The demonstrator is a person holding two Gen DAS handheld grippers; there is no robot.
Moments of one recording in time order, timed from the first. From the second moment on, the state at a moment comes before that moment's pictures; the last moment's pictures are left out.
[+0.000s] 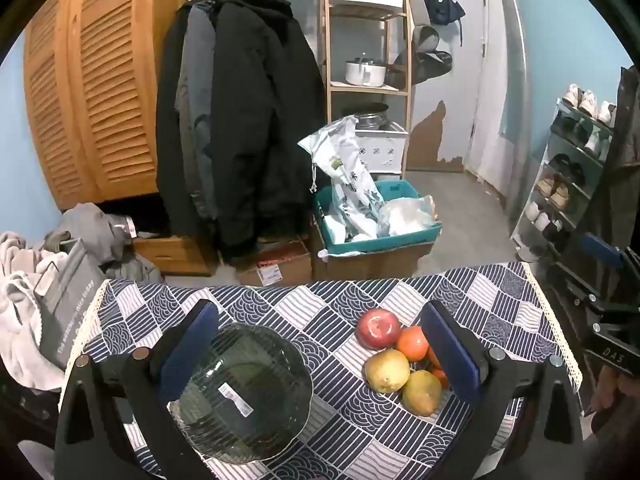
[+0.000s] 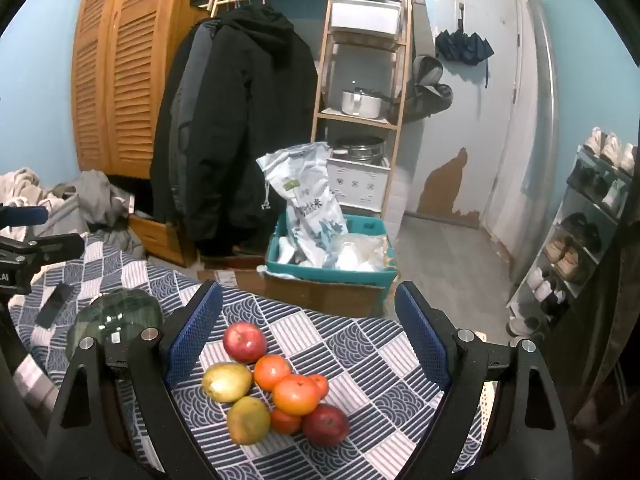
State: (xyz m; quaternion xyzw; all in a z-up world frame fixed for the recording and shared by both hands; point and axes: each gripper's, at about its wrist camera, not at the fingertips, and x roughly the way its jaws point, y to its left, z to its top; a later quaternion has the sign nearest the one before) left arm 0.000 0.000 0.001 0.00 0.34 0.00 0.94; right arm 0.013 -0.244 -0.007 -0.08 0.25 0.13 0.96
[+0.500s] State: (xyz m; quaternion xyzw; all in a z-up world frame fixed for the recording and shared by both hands) left arm -0.003 0.002 0.003 0.00 0.32 0.00 0.95; right arm 0.012 -0.245 -0.006 -0.08 0.25 0.13 0.96
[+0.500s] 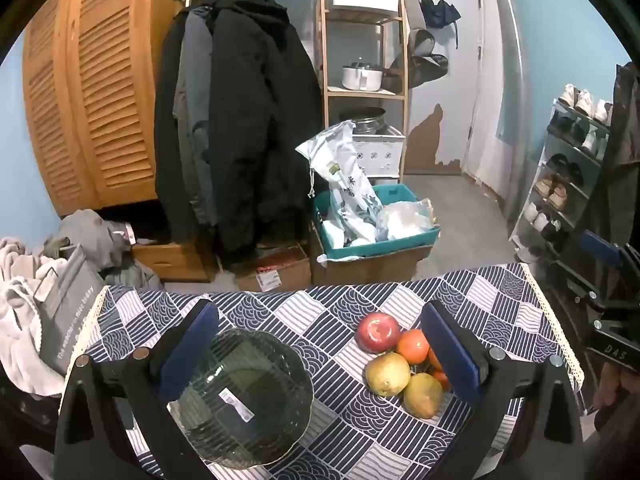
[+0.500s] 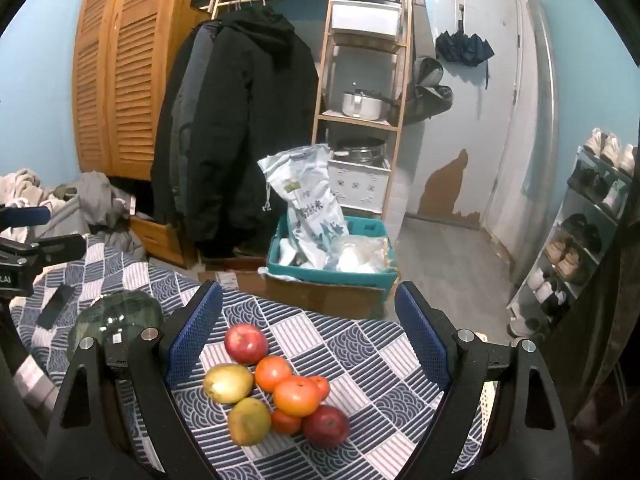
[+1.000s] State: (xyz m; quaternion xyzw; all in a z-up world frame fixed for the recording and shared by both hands) left arm -0.003 -0.001 0.006 0.00 0.32 -0.01 0.95; right arm 0.012 -0.244 -0.006 -0.08 0.25 0.13 0.96
